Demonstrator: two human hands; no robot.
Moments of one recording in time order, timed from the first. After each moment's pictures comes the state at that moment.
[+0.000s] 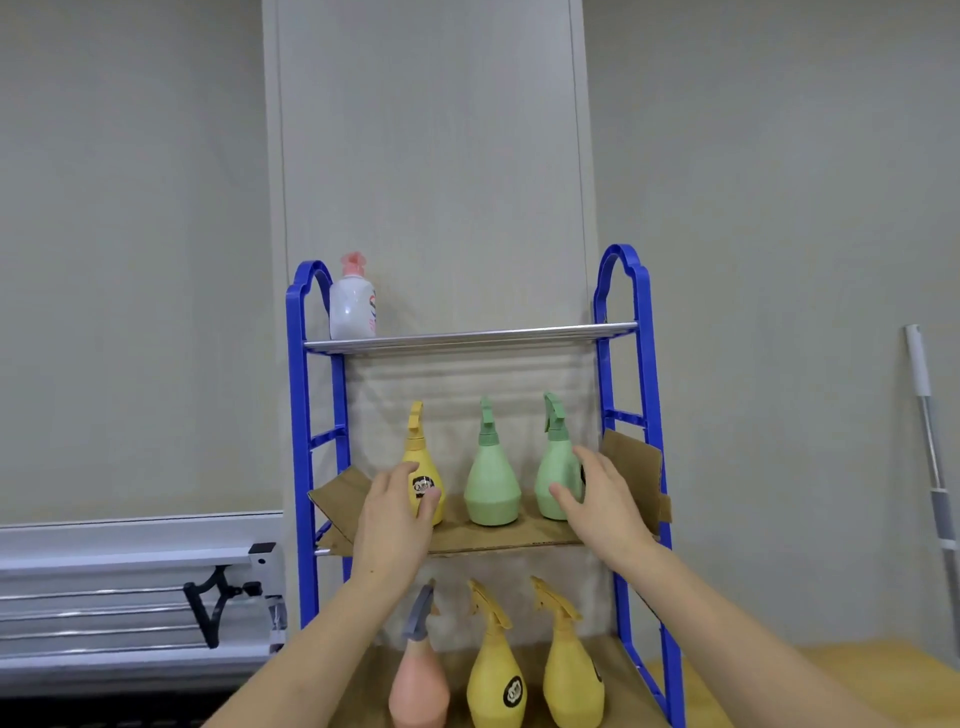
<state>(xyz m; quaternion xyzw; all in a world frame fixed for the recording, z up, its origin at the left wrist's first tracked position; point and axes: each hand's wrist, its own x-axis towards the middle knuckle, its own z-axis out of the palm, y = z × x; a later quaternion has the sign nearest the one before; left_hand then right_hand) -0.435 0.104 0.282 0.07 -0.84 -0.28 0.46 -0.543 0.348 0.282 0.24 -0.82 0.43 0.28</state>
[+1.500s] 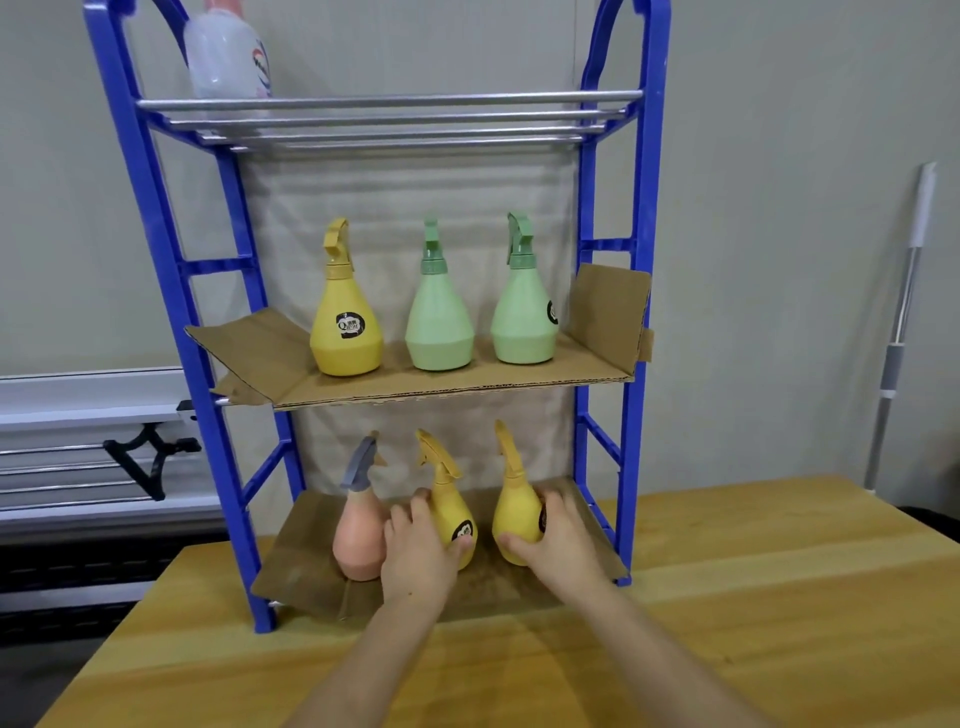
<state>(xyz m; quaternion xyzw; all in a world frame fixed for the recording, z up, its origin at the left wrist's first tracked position) -0.497 0.164 0.052 0.19 -0.92 -0.27 0.23 -0.570 0.342 0.035 0.14 -0.89 0.42 0.10</state>
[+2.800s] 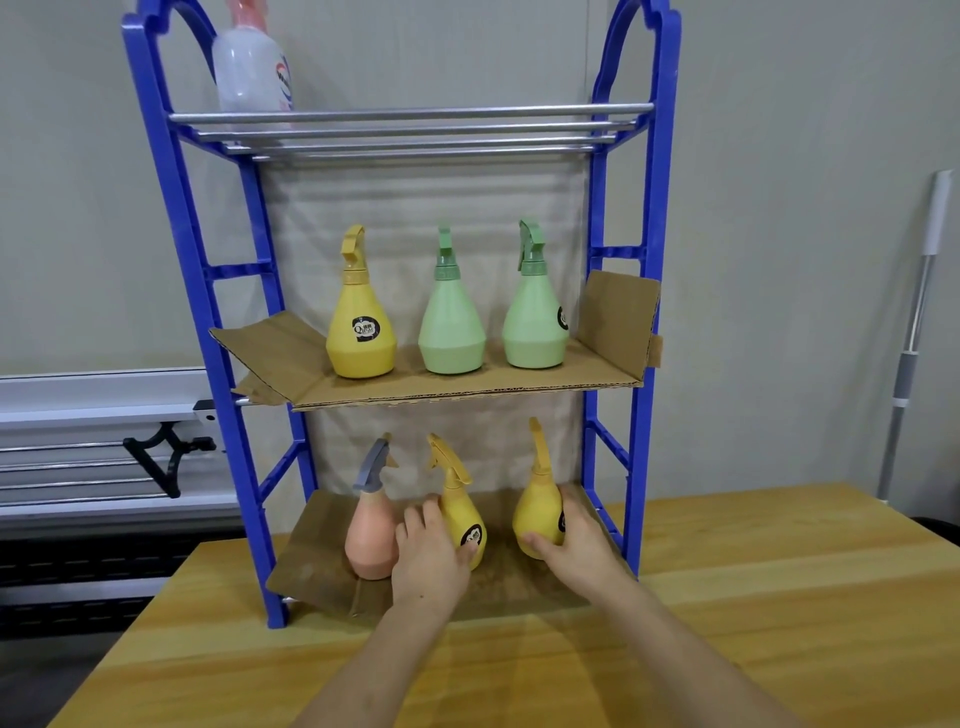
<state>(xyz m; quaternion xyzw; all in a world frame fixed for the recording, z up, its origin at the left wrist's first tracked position) -0.490 0.166 0.052 0.17 -0.93 -0.24 0.22 -0.564 0.359 0.047 0.17 -0.89 0.42 0.07</state>
